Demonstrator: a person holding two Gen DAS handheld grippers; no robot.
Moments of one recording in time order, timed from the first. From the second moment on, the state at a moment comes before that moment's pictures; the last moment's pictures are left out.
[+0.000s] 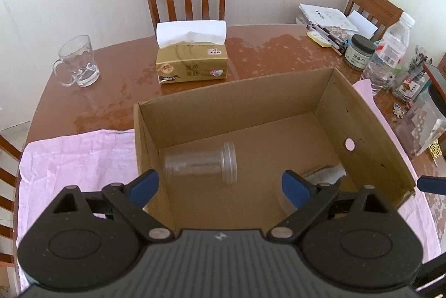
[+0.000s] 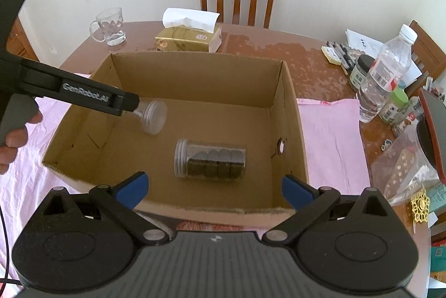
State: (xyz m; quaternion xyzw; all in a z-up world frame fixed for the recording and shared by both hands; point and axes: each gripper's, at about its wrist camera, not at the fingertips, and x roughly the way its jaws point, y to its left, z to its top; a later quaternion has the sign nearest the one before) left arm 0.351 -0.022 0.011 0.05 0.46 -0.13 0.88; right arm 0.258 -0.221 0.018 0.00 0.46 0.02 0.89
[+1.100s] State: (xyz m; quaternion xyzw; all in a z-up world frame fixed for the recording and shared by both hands) left arm 0.195 -0.012 -0.036 -0.01 0.48 -0.01 0.88; right arm 0.172 -0.275 -0.038 0.04 0.48 0.01 0.88
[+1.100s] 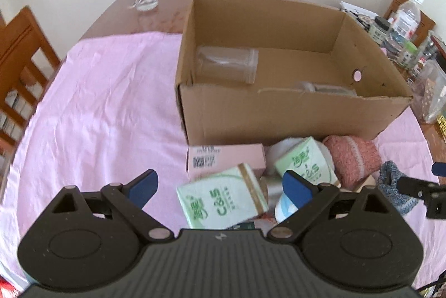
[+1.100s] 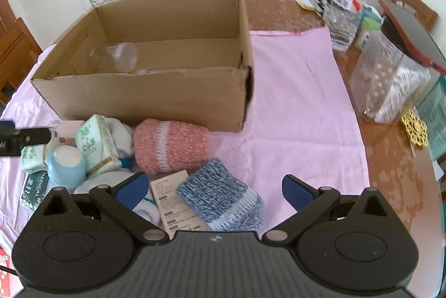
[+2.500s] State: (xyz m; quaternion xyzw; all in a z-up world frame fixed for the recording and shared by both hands) left arm 0.196 -0.004 -0.065 -0.04 0.51 0.00 0.86; right arm 0.172 -0.307 -0.095 0.13 0.53 0.01 0.84
